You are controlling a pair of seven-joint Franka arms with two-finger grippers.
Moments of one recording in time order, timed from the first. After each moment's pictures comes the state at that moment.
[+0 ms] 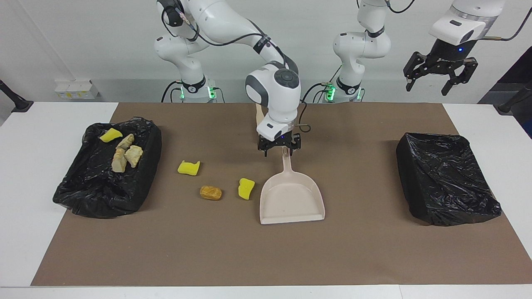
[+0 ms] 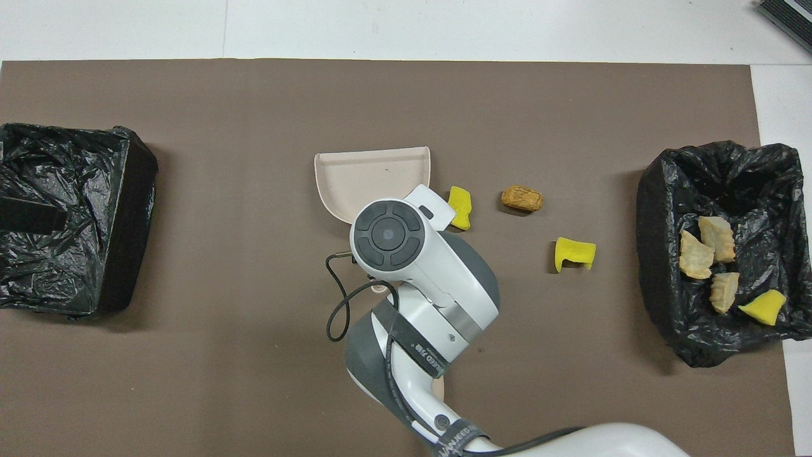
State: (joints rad) left arm -0.15 -0.06 0.04 -1.45 0.01 1.46 0.16; right arm 0.52 0.35 0.15 -1.65 -0.11 1.97 0.65
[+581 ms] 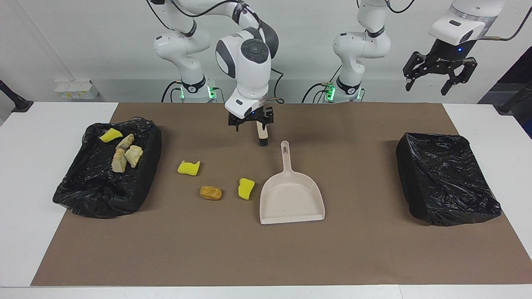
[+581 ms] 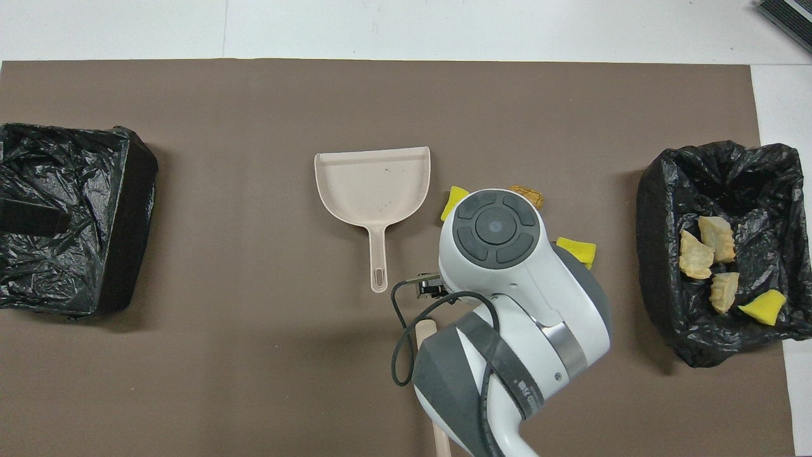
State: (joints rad) left arm -0.15 -0.06 0.03 -1.45 0.01 1.46 0.16; right arm 0.42 0.11 0.15 -1.83 -0.02 1.79 0.48
